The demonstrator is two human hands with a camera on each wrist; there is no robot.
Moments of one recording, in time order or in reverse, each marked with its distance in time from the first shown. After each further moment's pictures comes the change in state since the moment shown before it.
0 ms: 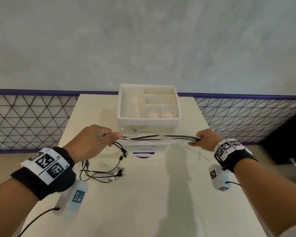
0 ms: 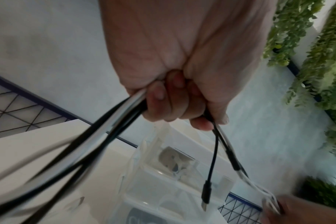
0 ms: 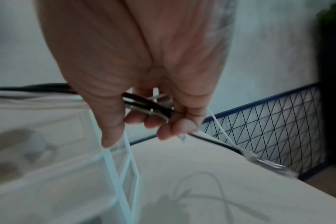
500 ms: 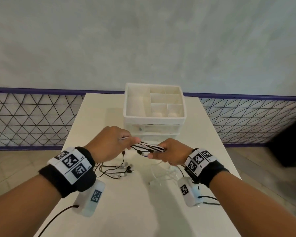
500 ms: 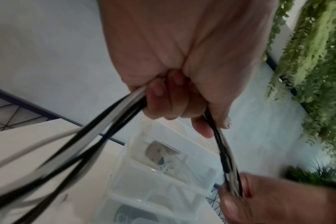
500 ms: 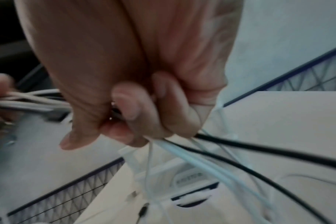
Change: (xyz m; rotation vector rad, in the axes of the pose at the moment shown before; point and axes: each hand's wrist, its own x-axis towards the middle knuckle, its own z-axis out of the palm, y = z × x) left_hand -0.004 0.018 0.018 0.029 -0.055 0.113; right_hand -0.051 -0.111 0.052 0.431 -0.377 -0.297
